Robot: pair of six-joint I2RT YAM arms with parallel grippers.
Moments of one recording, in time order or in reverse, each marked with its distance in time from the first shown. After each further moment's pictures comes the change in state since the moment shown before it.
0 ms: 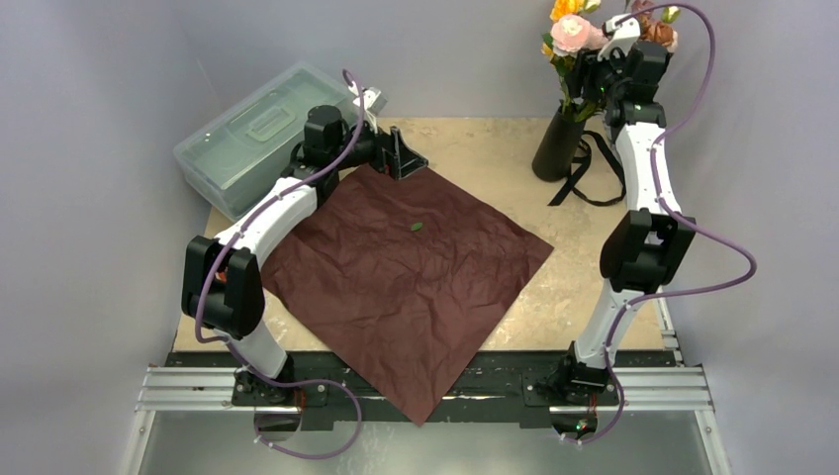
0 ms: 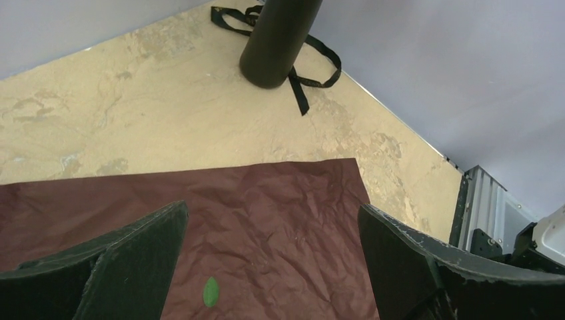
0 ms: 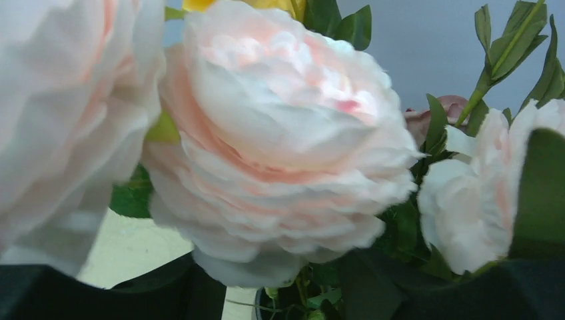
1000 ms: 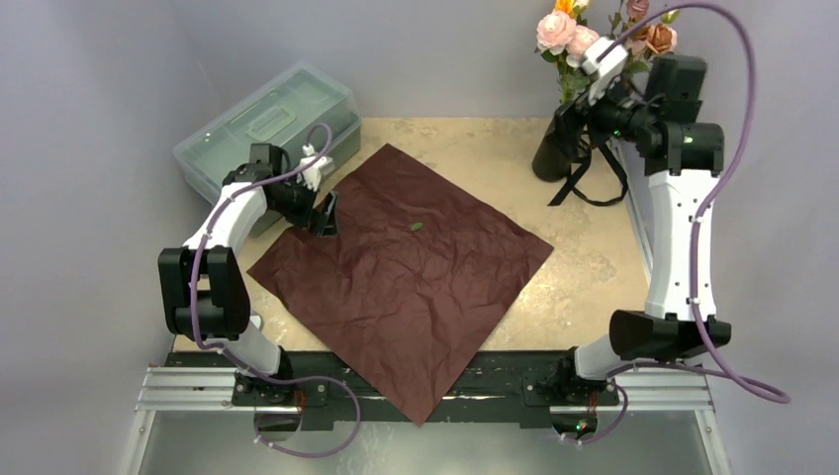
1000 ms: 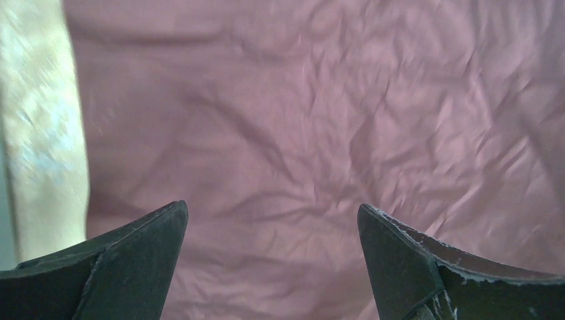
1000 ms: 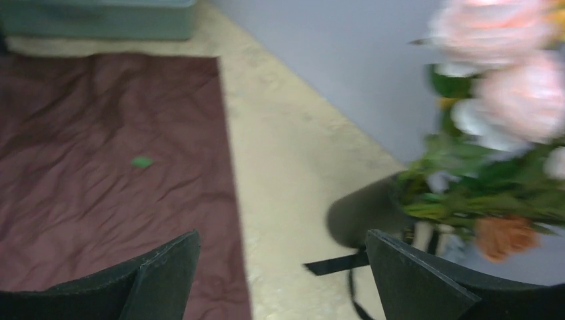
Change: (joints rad) left arm 0.352 -0.046 -0.089 -0.866 -0.131 0.689; right arm 0.062 -0.444 0.051 -0.766 -0.223 -0.428
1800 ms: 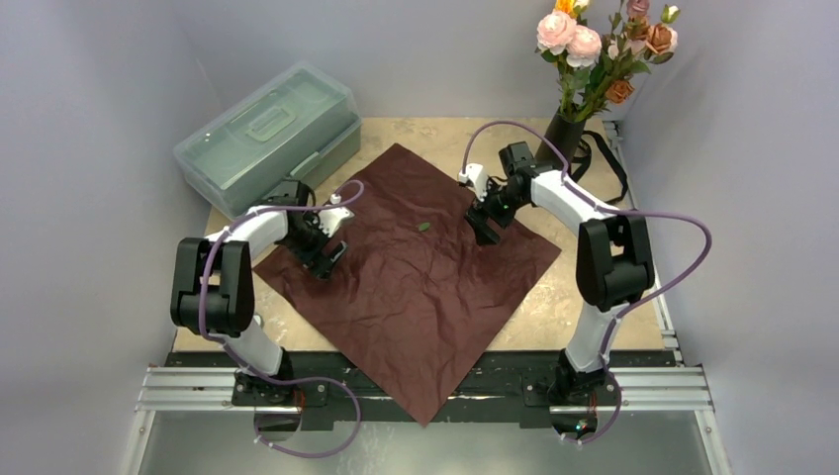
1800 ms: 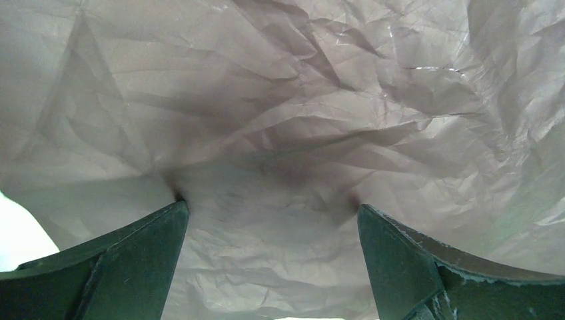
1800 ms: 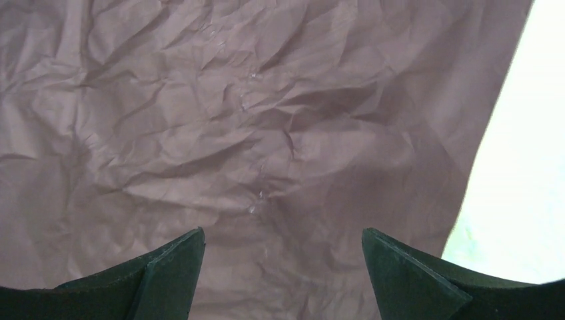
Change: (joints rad) left arm -0.075 0.024 -0.288 0.037 -0.310 0.261; right arm 0.364 0.309 -0.658 0.231 0.119 -0.190
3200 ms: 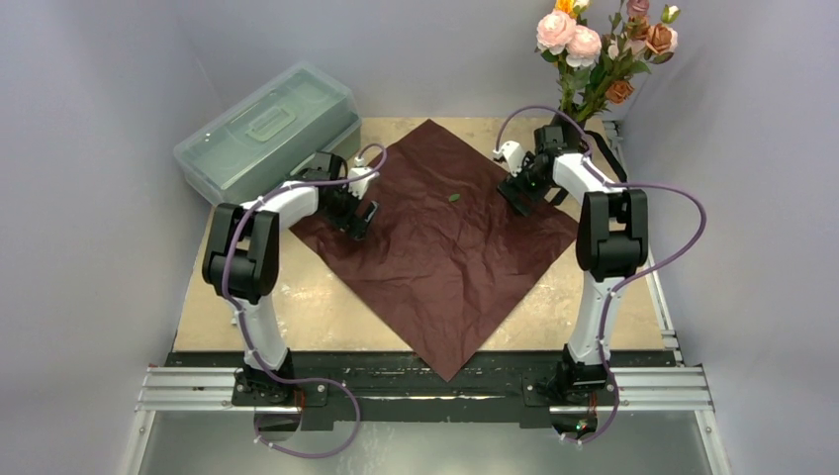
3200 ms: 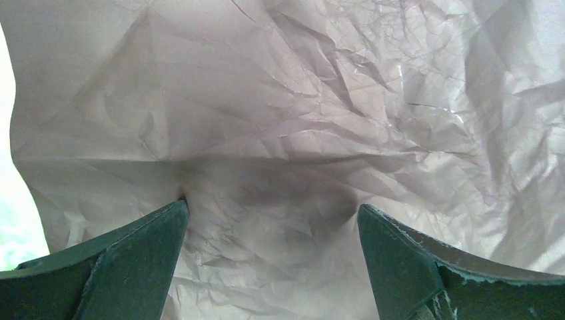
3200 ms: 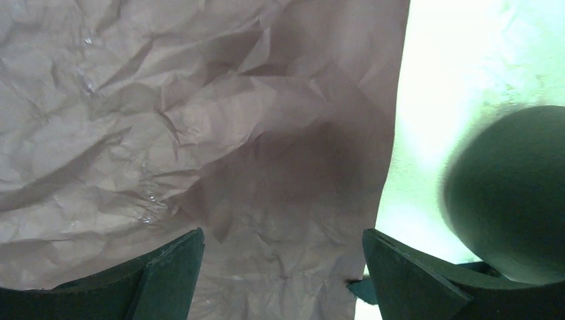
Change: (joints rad) left arm -0.154 0.266 0.285 0.256 -0.006 -0.273; right arm -0.208 0.253 0.200 0.115 0.243 -0.064
